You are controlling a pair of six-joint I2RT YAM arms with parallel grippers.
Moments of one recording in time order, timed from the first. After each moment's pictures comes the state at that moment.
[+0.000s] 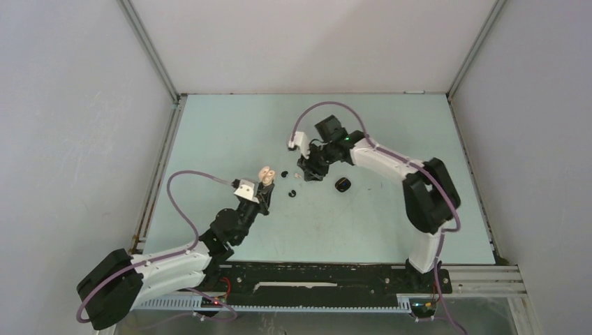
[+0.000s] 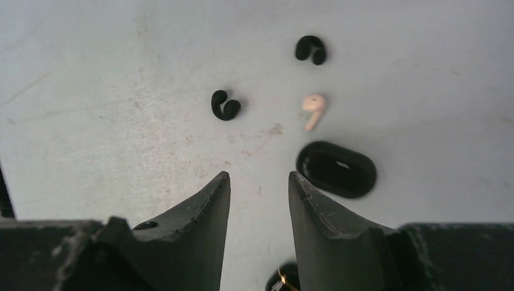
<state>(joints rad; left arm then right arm) -0.85 0.90 0.10 0.85 -0.39 -0.06 0.61 1.81 1.39 -0.50 -0.54 -0.53</state>
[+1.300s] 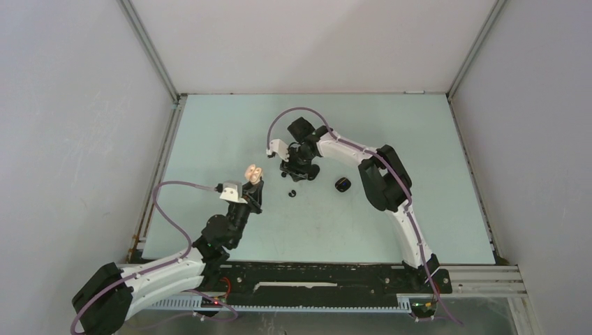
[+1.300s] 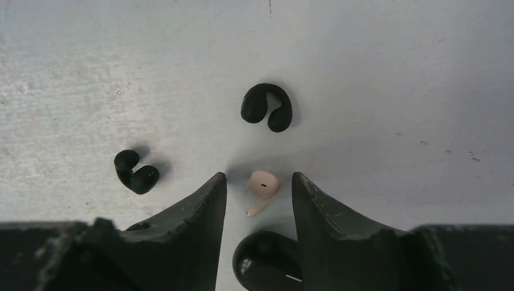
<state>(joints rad) -0.83 0.73 0.03 0.85 -0.55 -0.13 0.70 2.30 1.83 -0.69 -0.42 -0.69</state>
